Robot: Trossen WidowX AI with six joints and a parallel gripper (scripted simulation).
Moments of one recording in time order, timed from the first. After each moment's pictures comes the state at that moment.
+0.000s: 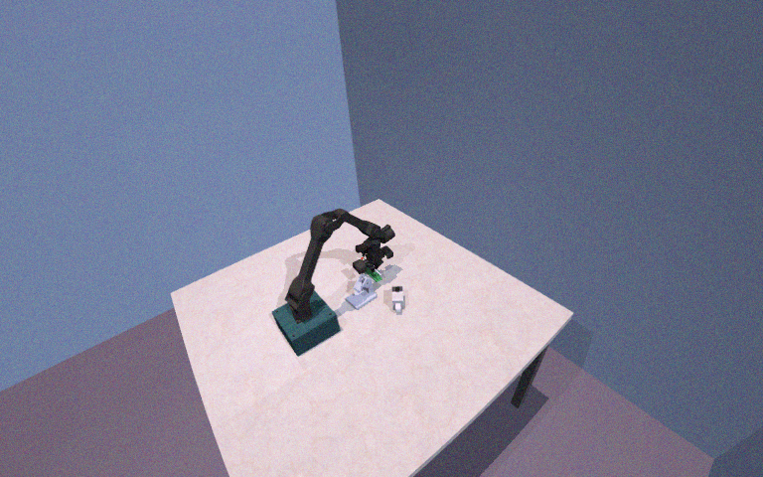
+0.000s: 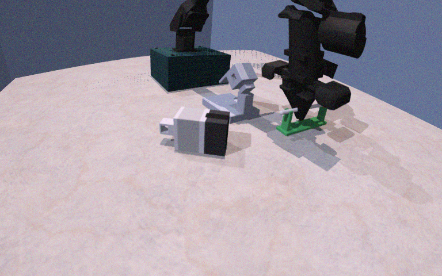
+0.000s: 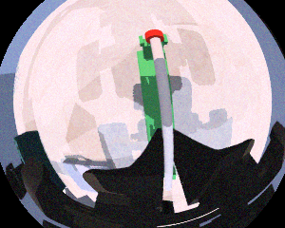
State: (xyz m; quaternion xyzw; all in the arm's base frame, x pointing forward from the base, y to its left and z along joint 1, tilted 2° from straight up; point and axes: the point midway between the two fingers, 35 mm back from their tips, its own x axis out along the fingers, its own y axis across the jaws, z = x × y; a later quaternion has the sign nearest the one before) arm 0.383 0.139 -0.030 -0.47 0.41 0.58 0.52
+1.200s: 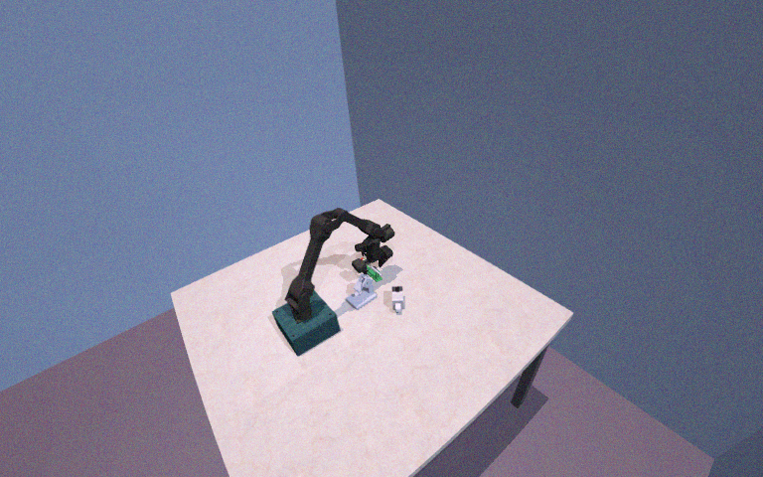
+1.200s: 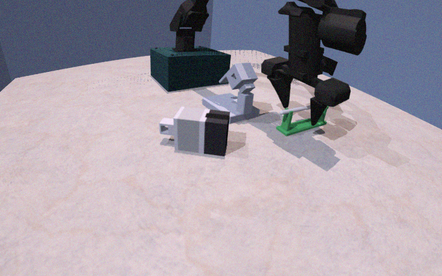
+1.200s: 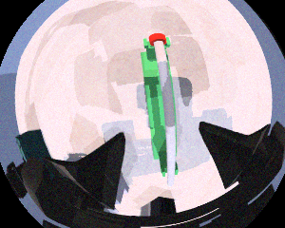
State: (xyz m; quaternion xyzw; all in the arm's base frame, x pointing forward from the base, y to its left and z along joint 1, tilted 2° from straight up) arm 0.380 0.138 -0.023 -0.47 0.41 0.58 0.52
